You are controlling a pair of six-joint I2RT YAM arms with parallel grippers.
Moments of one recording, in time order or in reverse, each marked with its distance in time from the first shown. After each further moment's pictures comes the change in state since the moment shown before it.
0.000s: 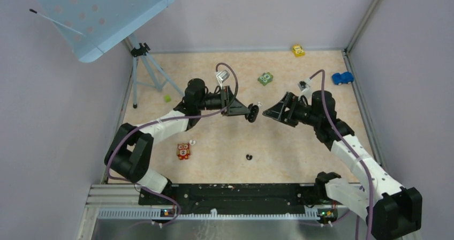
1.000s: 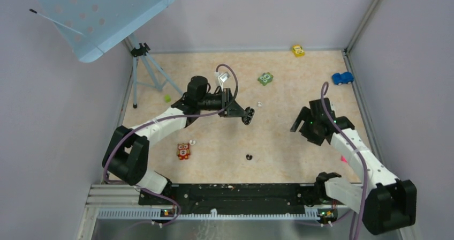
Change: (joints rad) left arm -0.001 -0.032 0.074 -0.382 -0.066 0.302; right arm -0.105 0.016 0.028 -0.609 0.639 -0.060
